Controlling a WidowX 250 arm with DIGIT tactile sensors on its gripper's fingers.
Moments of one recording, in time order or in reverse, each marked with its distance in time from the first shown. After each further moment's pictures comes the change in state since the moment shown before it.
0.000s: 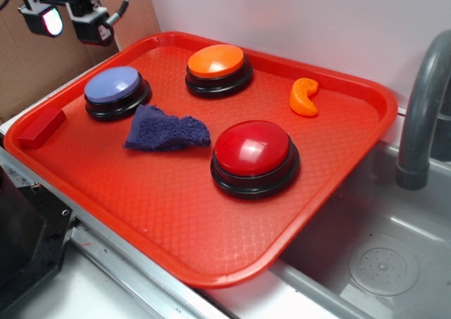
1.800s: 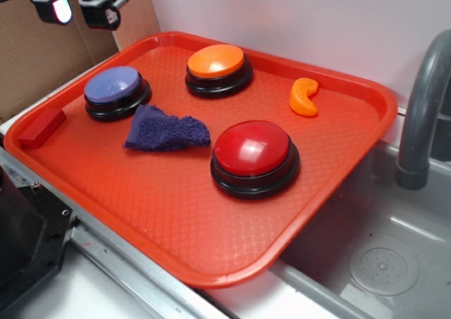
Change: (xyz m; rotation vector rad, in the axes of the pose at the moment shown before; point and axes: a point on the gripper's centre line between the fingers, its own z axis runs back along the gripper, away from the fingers) arm 0.013 0.010 0.027 -0.072 0.038 0.020
